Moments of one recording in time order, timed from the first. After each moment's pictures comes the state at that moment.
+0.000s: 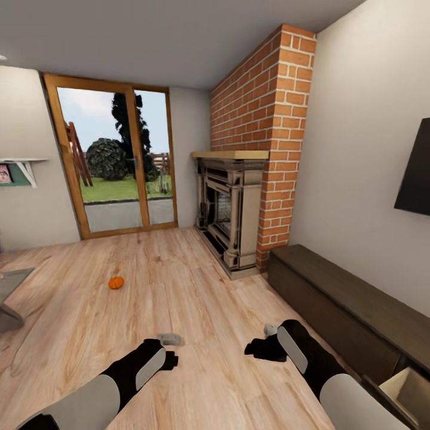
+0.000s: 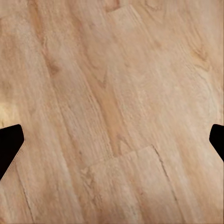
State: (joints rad) left arm -0.69 0.00 -0.71 -0.45 0.80 0.52 0.40; right arm -0.63 -0.02 0.29 -0.70 -0.58 0.89 -0.11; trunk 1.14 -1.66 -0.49
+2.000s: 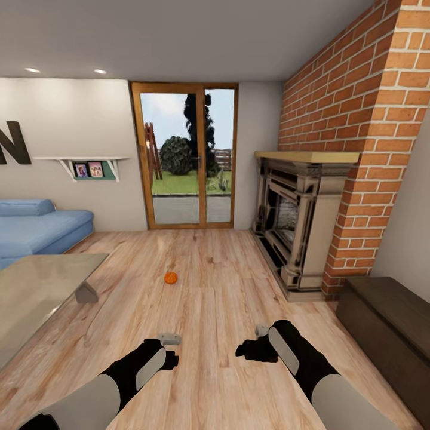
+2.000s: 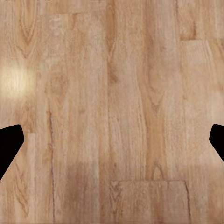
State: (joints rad) left arm -0.69 0.00 -0.71 -0.45 0.80 0.52 0.40; right arm -0.63 0.02 0.32 -0.70 -0.58 0.89 -0.11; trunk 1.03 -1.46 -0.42
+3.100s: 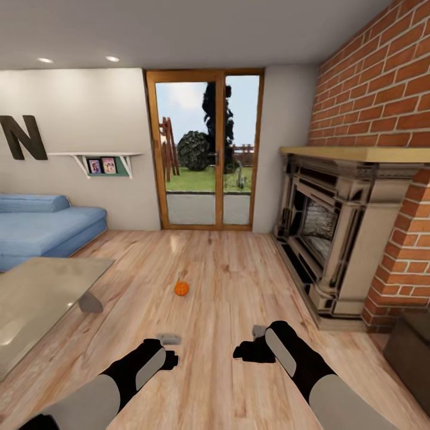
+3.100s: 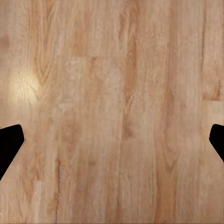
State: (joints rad) left arm -0.69 0.00 -0.71 -0.45 0.80 0.51 0.40; right arm -0.63 0.02 0.35 -0.70 -0.58 0.88 -0.11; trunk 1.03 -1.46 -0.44
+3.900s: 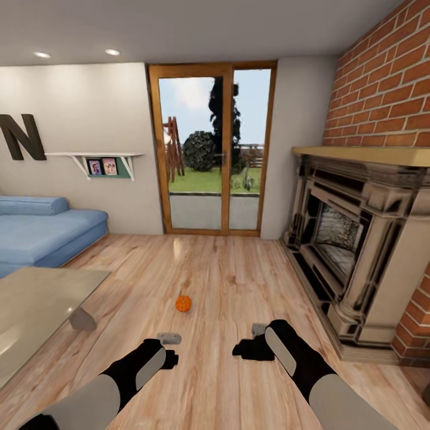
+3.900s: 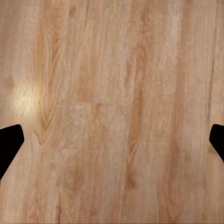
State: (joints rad) left arm -0.69 0.00 -0.71 -0.45 0.80 0.50 0.40; right arm -0.63 0.02 0.35 -0.72 -0.58 0.88 -0.11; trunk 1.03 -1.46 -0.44
